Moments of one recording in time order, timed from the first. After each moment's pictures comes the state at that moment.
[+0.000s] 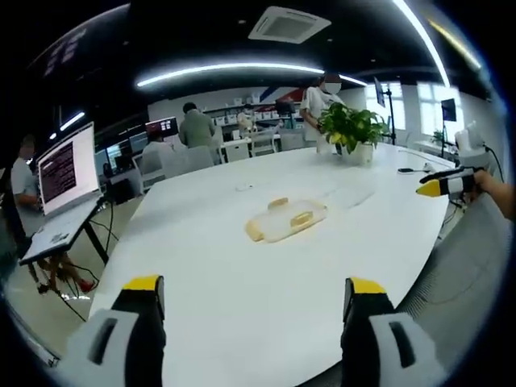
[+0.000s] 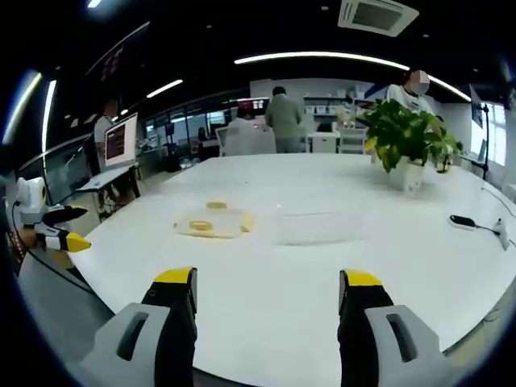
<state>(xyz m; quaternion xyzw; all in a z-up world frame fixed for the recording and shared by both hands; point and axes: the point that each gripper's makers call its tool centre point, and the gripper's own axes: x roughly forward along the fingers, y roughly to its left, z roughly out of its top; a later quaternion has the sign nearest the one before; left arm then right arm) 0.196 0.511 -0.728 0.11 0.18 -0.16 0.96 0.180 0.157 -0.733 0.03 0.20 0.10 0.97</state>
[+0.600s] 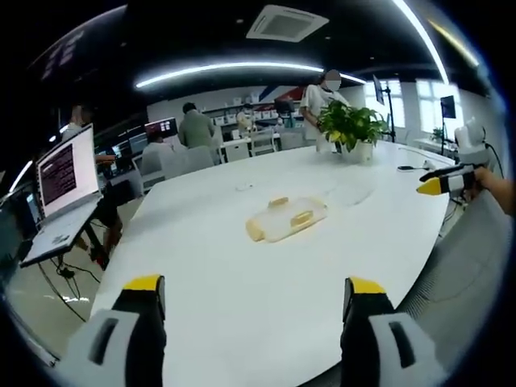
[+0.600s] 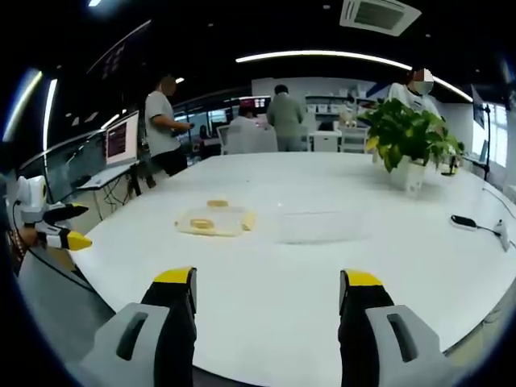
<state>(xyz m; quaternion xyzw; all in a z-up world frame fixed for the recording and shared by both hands) 0.196 0.510 -0.727 0.11 0.18 -0.16 0.96 0.180 0.157 -0.734 0.02 0.20 0.10 0.97</state>
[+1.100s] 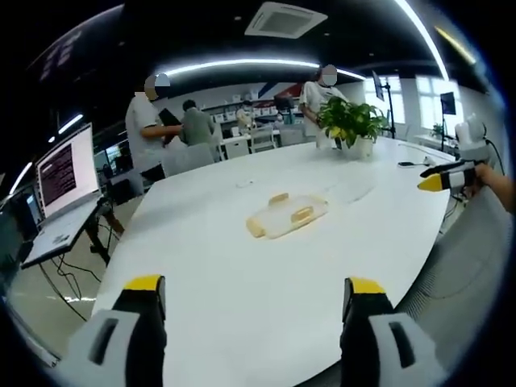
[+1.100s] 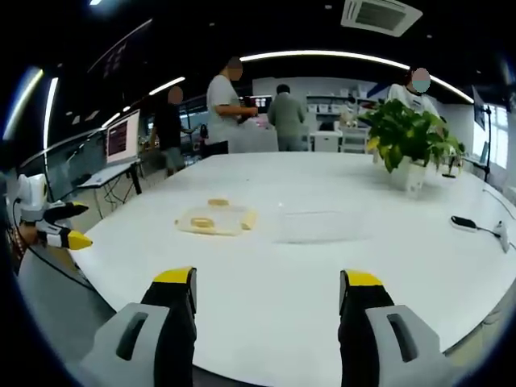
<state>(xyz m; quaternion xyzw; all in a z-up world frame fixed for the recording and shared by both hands) 0.195 0.509 -0.728 0.12 0.18 -0.16 0.96 0.180 0.157 -0.735 0.02 0.20 0.10 0.97</state>
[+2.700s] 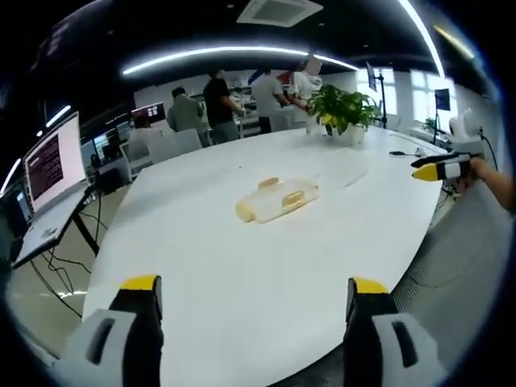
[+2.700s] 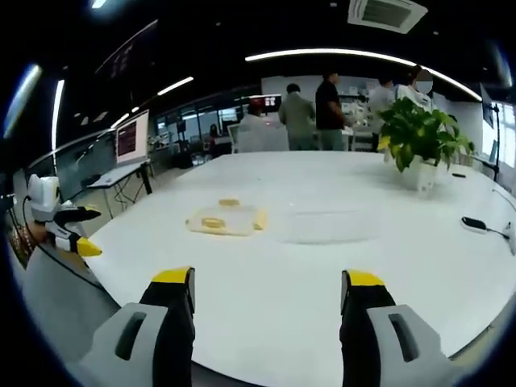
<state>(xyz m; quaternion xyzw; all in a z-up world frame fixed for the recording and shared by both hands) 0.194 0.509 -0.747 0.11 0.24 -0.19 0.95 0.185 0.162 -0.738 0.03 0.20 0.14 0.97</state>
